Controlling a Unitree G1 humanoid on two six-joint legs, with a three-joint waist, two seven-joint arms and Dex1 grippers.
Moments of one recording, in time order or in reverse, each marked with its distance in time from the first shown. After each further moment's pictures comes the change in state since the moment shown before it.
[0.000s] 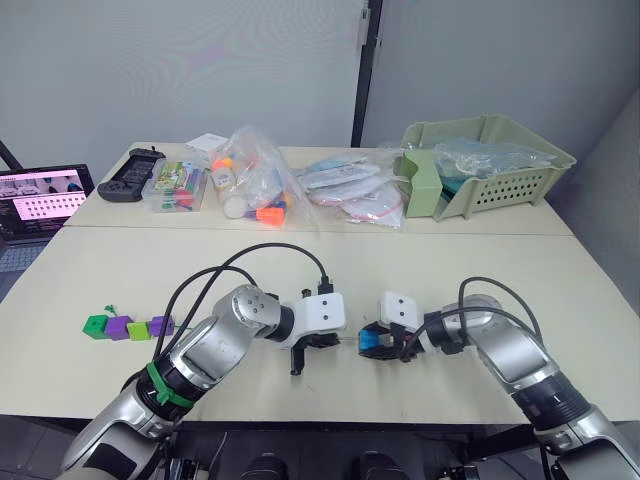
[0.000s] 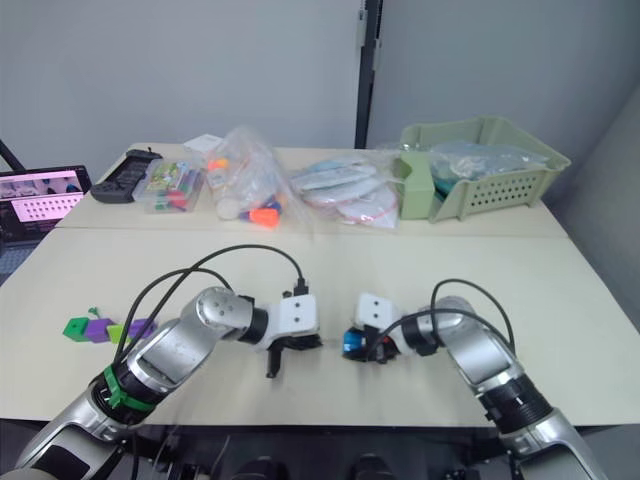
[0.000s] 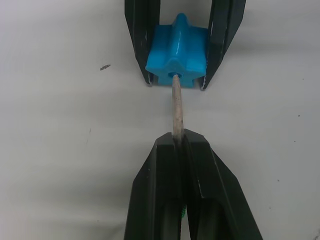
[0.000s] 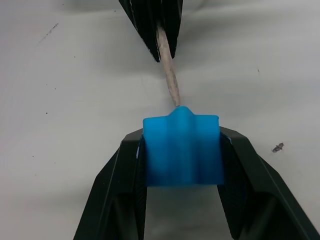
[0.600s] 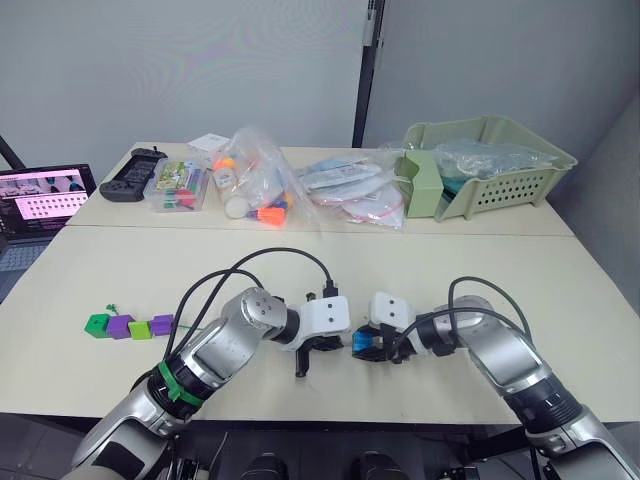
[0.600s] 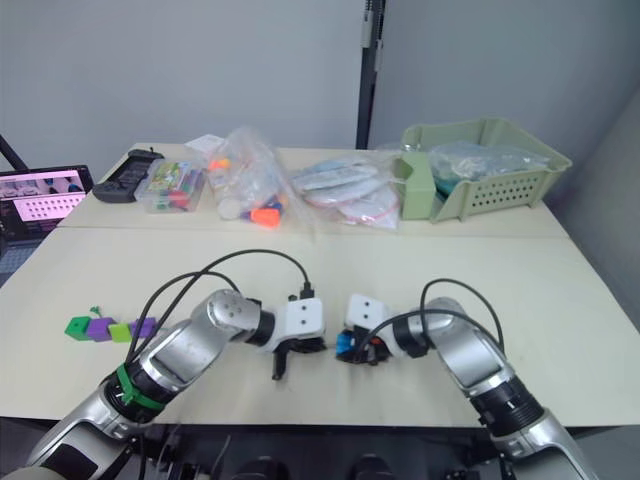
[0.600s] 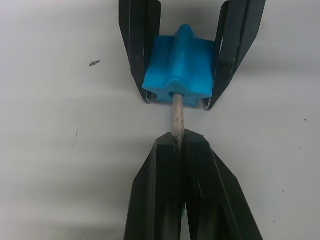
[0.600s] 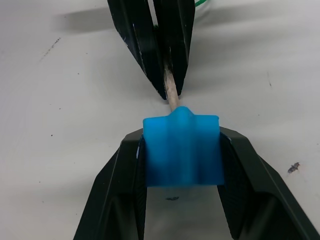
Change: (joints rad) left arm -0.010 -0.071 -0.023 0.082 0.018 -0.027 0.007; right arm 0.000 0.047 0.017 -0.075 -0.029 0.115 -0.030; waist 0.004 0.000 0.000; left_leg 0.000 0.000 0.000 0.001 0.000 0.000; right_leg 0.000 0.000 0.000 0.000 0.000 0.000
